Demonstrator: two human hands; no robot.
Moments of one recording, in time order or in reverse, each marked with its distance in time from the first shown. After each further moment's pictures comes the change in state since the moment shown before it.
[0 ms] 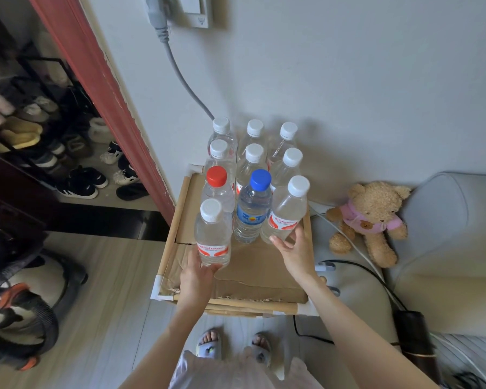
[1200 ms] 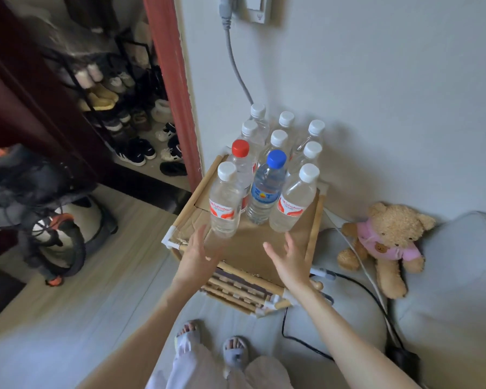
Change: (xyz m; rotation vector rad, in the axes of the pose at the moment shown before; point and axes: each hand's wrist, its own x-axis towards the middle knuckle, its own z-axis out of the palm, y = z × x) left_hand -0.066 -0.007 0.001 0.206 0.087 0.113; right_hand -0.045 0.013 -0.019 -0.238 -0.272 -0.075
